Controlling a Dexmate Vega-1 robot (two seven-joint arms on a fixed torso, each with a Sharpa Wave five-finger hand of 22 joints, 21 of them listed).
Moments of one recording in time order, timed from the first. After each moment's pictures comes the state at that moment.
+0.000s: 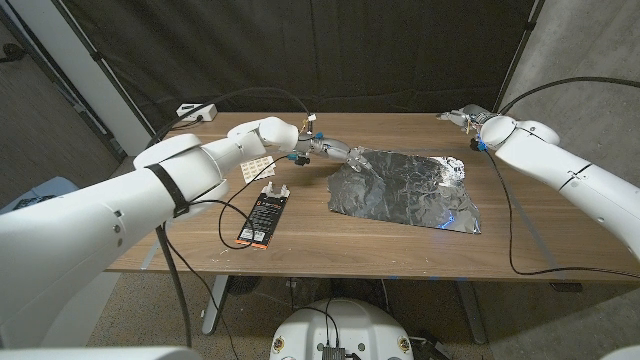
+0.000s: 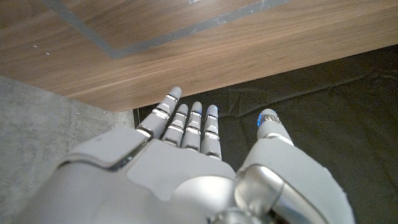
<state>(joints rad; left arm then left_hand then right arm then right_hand) -0.02 0.19 1.10 -0.38 0.04 -0.69 -0.66 0.35 0.13 0.68 -0.15 0.29 0.27 -0.22 0.19 0.18 0.09 -0.12 0.22 0.19 0.02 -0.06 0.18 0.17 0.04 0.01 0.23 0.18 -0.51 -0.92 -0.61 -1.75 0.06 -0.79 -0.05 0.43 0.09 0.32 -0.14 0.18 0.33 0.05 0.21 0.19 0.27 0.07 0.22 0.20 0.14 0.03 0.22 0.20 0.33 0.03 0.20 0.17</state>
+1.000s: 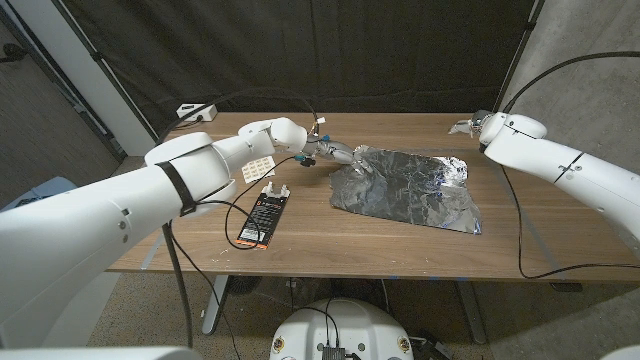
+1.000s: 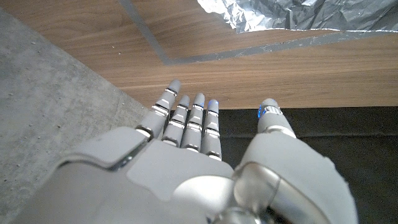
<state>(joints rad) -0.03 0.15 1.17 -0.37 0.05 -0.60 -0.62 0.34 0.13 0.66 -0.13 0.28 0.28 -0.22 0.19 0.18 0.11 -0.11 0.22 0.19 0.02 -0.06 0.18 0.17 0.01 0.00 0.22 0.18 -0.40 -0.97 -0.79 -1.82 -0.07 -1.07 0.07 0.53 0.06 0.33 -0.17 0.18 0.39 0.06 0.22 0.19 0.39 0.07 0.26 0.22 0.25 0.04 0.24 0.19 0.41 0.06 0.22 0.17</state>
